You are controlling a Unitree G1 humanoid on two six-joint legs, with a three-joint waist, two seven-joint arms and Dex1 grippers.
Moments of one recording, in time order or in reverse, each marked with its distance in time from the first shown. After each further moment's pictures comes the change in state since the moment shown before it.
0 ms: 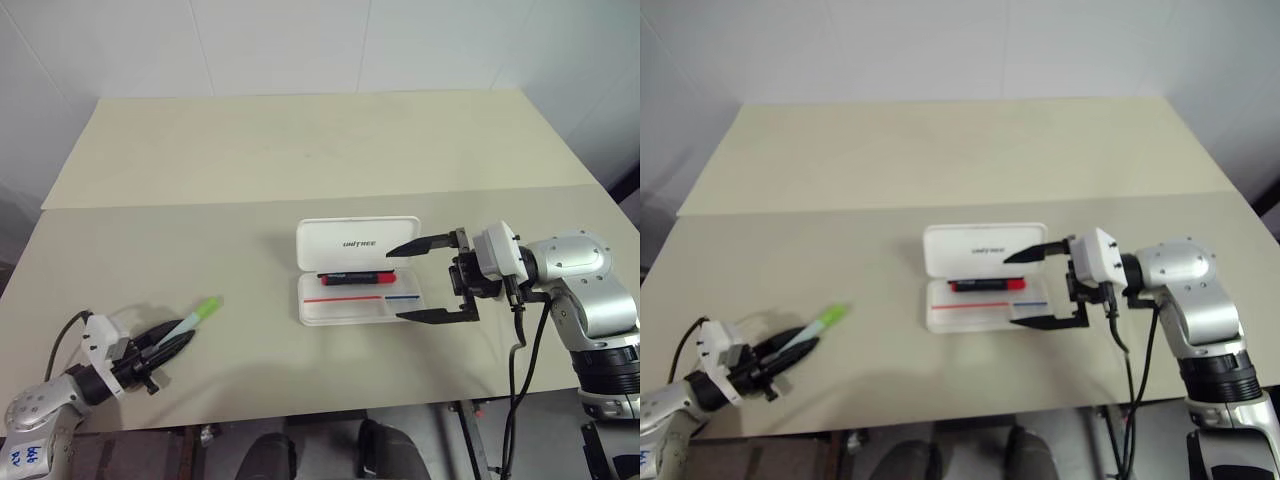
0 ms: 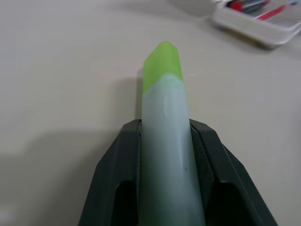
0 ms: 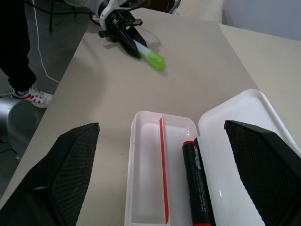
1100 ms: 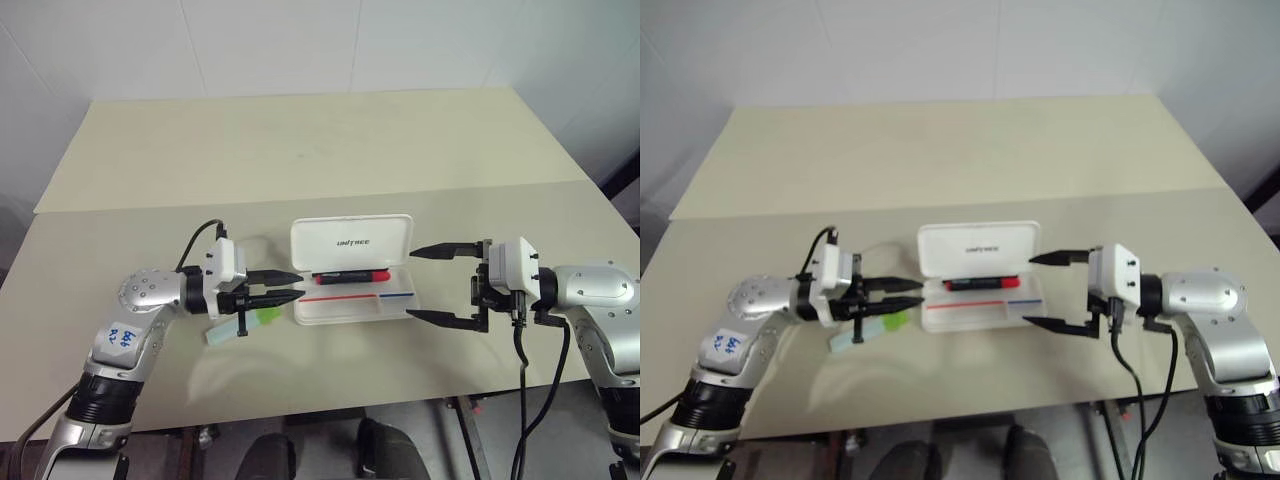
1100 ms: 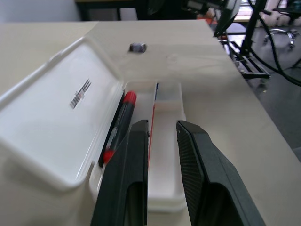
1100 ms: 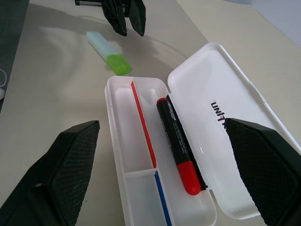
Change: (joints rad) left arm -0.465 0.022 -0.379 -0.150 0.032 0.159 -0.100; right arm 0.218 -0.058 -0.101 -0.146 -0.023 0.013 -0.215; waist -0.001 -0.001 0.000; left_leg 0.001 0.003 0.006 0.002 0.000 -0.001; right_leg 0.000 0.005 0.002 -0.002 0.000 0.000
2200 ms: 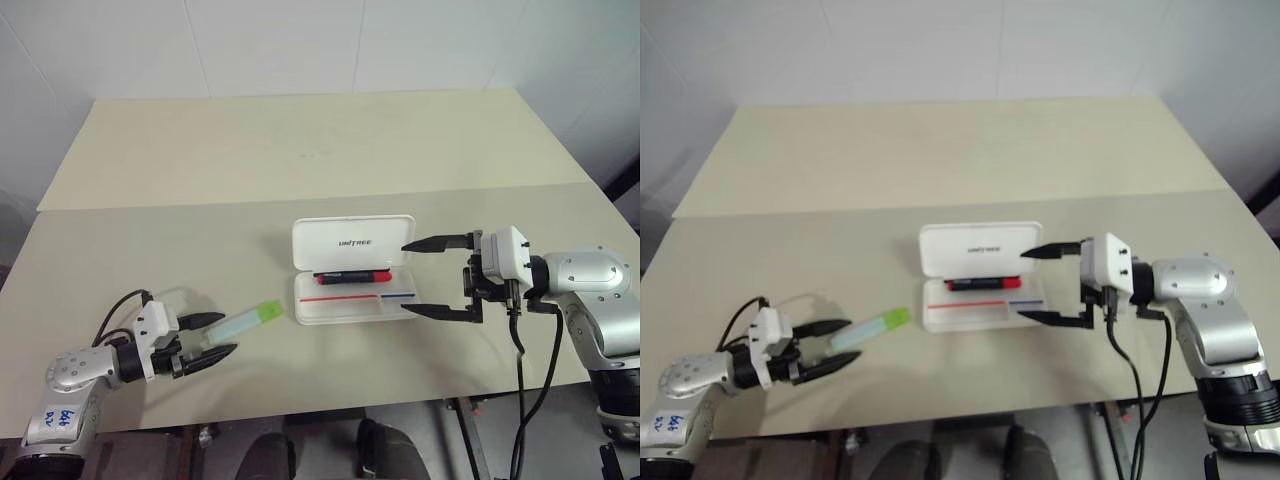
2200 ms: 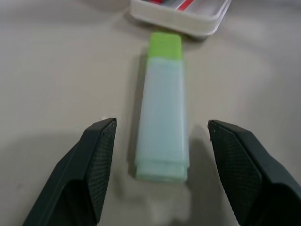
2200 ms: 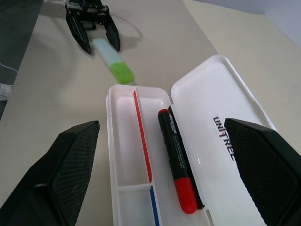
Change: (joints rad) left arm 0.351 0.054 0.185 0.189 0.067 -0.203 0.016; right arm -0.107 0.009 0.051 0.077 0.001 -0.010 0.058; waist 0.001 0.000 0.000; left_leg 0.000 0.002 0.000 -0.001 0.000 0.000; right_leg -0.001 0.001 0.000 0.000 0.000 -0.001
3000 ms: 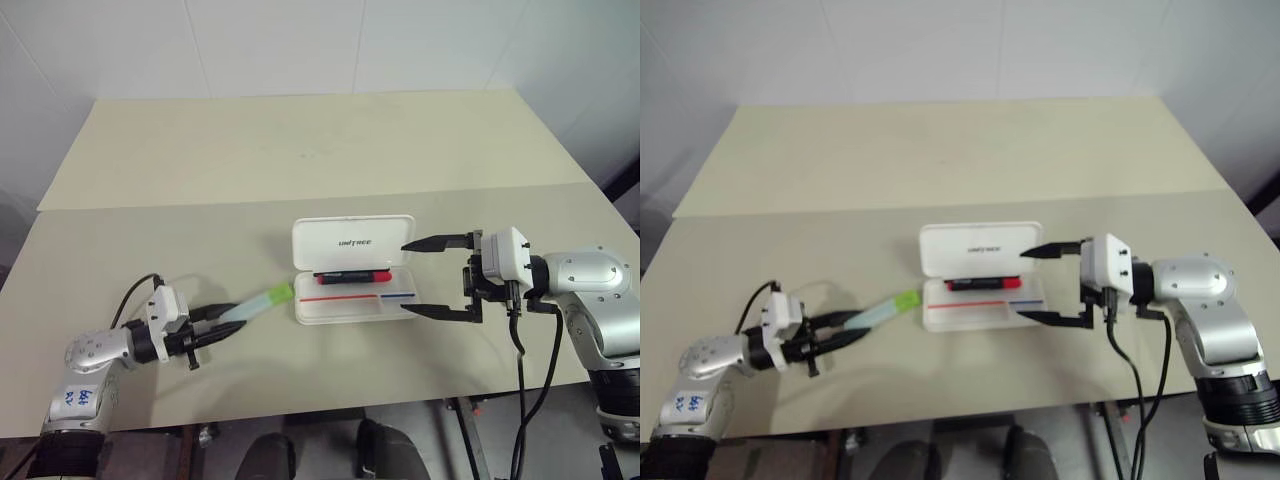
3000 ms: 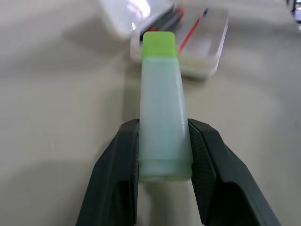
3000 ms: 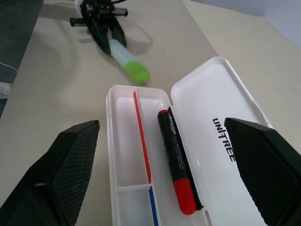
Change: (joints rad) left arm -0.141 -0.038 -0.031 0.005 -0.043 -0.014 -0.027; right arm 0.000 0.003 0.000 0.000 -0.003 -0.019 0.001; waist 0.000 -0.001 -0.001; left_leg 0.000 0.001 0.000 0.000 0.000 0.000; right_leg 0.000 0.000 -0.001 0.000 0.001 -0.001
